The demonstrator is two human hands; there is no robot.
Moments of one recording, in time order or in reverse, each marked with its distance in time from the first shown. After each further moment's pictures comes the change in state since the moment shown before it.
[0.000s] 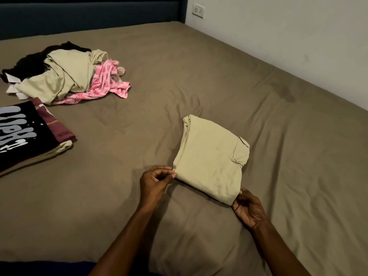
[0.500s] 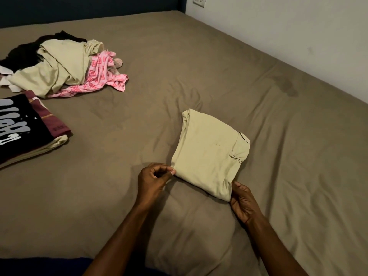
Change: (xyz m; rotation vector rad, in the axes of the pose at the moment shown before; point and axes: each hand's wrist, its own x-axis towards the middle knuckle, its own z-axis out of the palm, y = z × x) left_hand -0.001 -0.004 -0.003 0.057 -0.060 -0.002; right_hand 0.008 0.012 0.014 -0.259 0.107 -0.040
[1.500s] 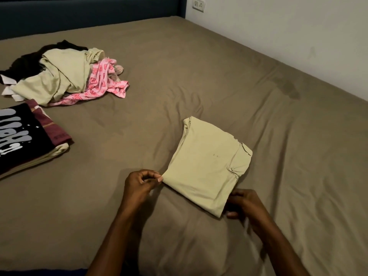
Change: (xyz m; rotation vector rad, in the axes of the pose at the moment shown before) left_hand 0.017 0.004 -0.035 0.105 -0.008 -0.149; right_hand -0.028 -0.029 0.018 -0.767 0.154 0.060
